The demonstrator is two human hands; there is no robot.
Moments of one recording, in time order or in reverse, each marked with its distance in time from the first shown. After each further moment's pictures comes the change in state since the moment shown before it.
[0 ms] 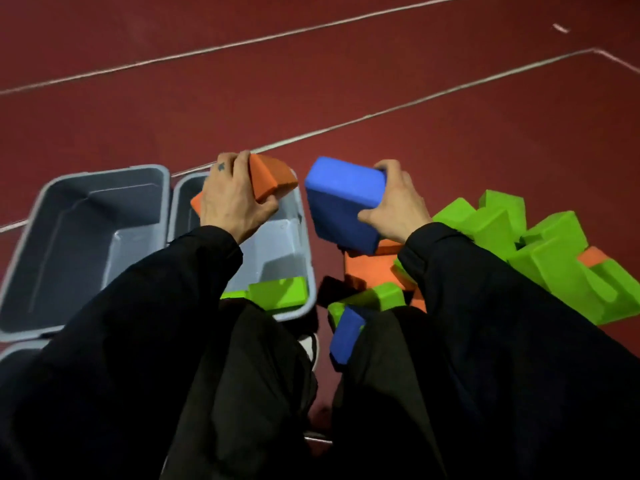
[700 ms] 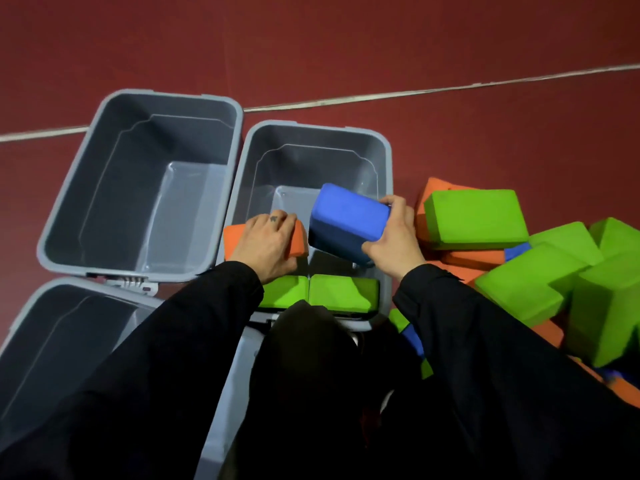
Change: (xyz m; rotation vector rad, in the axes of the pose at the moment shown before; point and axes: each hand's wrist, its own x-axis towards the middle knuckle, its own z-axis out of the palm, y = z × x) left_hand -0.047 -0.176 0.103 0.228 -0.452 0.082; right_hand 0.039 -0.053 0.209 0.163 -0.246 -0.020
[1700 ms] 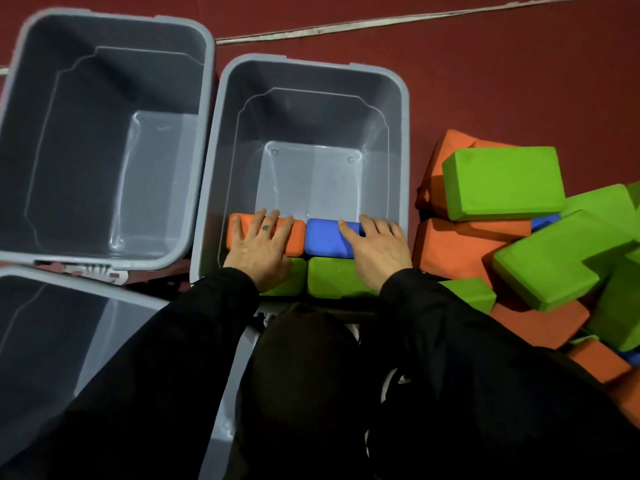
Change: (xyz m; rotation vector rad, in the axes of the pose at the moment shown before) left_hand 0.009 -0.008 0.113 -0.051 -0.181 -0.111; right_hand 0.011 0.073 0.087 -0.864 -0.447 -0.213
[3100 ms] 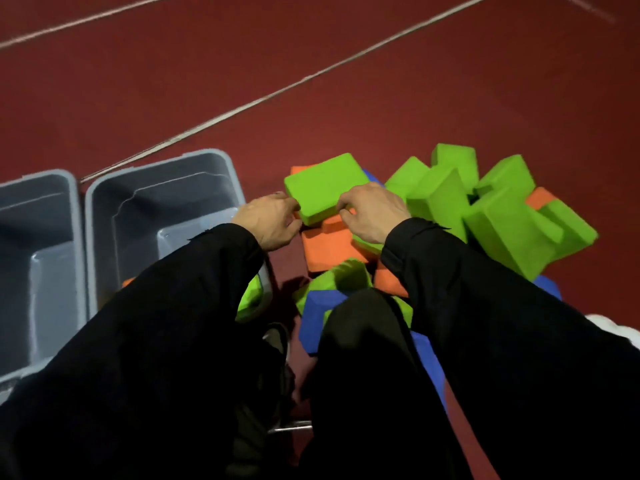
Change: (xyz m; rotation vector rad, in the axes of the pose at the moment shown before) left_hand -0.011 0.285 -0.193 0.059 0.023 0.490; right_hand -0.231 0.187 -0.114 0.292 0.355 0.344
